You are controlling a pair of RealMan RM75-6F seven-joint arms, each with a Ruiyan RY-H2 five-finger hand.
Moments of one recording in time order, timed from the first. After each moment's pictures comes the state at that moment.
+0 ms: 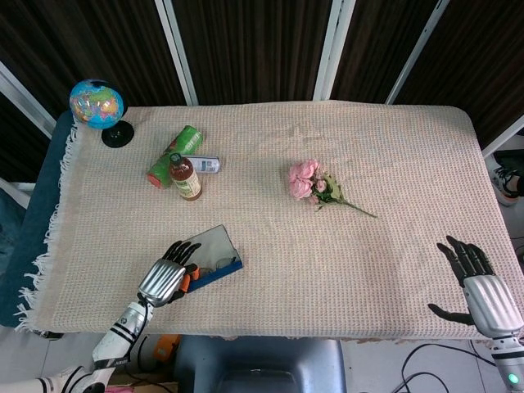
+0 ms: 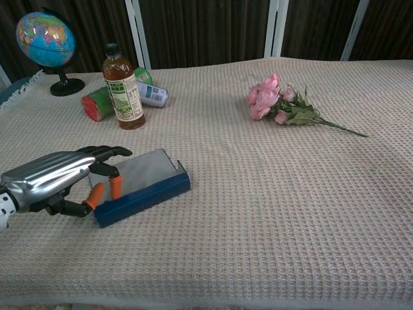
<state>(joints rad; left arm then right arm) -0.53 -1.56 0.02 -1.49 1.42 1.08 0.21 0.07 -1.02 -0.01 -1.65 -1.61 1.46 0.09</state>
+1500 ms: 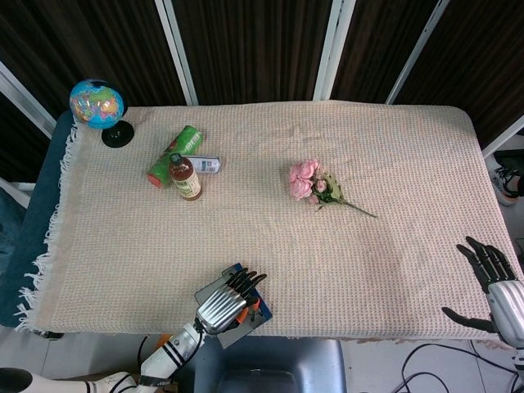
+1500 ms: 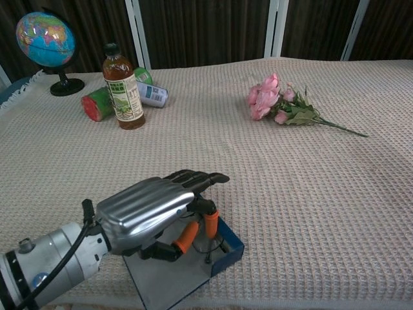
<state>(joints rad) -0.59 -1.80 0.00 -1.48 1.53 1.01 0.35 0.03 -0.97 -0.02 -1.59 -1.66 1.57 0.28</state>
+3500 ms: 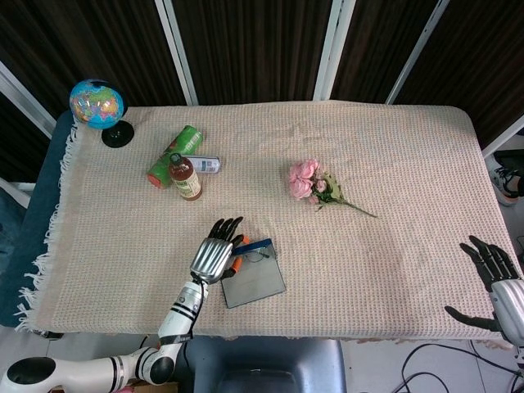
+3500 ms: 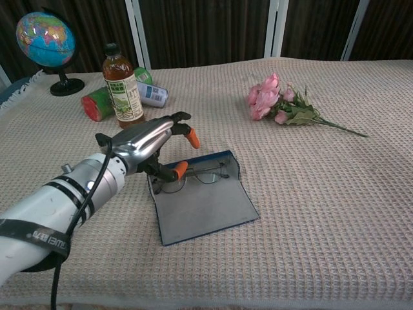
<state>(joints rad) -0.68 -1.91 -0.27 -1.36 1.15 1.04 0.45 0.03 -0.96 -0.02 -1.59 -1.65 1.55 0.30</state>
